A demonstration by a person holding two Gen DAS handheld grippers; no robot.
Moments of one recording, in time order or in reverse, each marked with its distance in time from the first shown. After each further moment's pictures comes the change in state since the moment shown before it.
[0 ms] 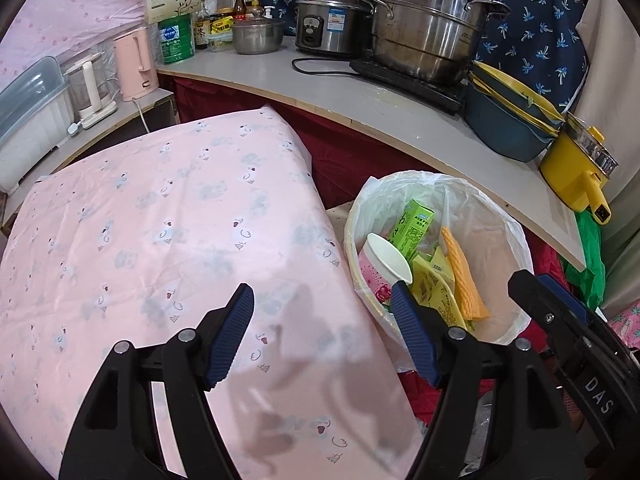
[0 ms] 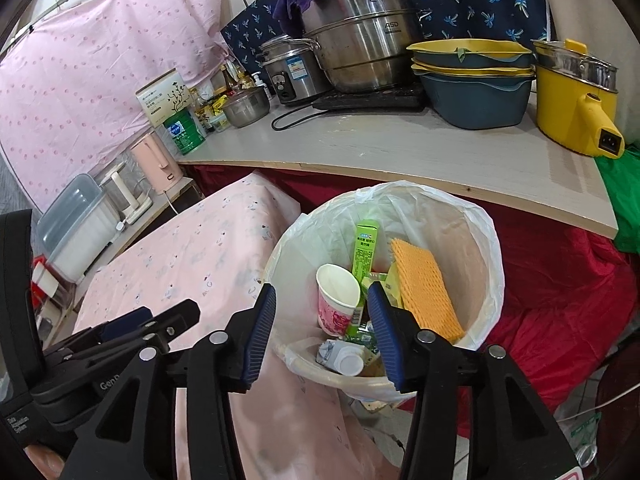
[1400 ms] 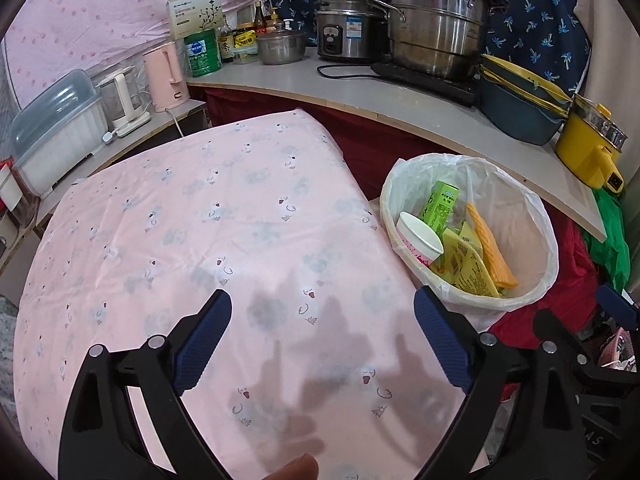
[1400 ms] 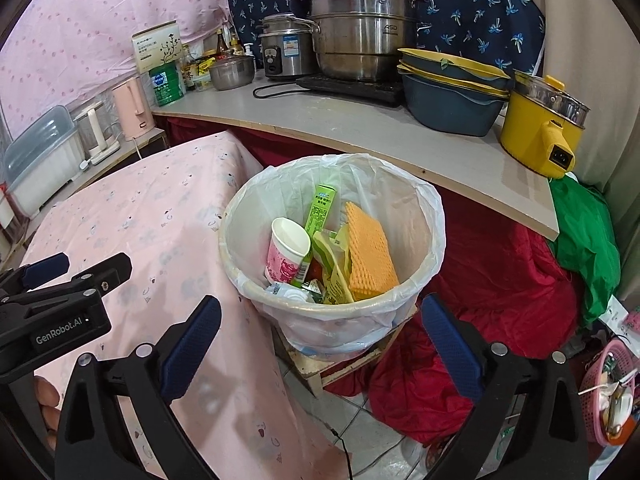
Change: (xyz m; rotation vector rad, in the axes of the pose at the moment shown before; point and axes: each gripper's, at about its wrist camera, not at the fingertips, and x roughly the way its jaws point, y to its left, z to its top) left arm -0.028 0.007 -0.043 0.036 -0.045 0.116; right arm -0.025 0.011 -0.044 -0.184 0.038 -0.203
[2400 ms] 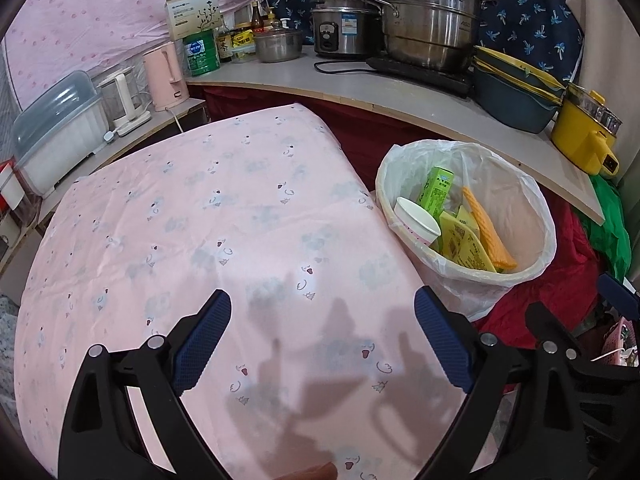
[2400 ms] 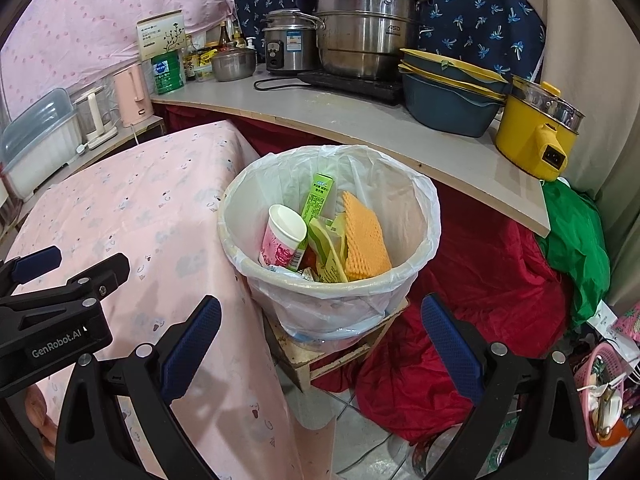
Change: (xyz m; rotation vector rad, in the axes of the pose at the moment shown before) left arm -0.008 -0.003 -0.021 0.018 0.000 0.007; right arm -0.005 0.008 -0.017 -0.041 0.002 -0.042
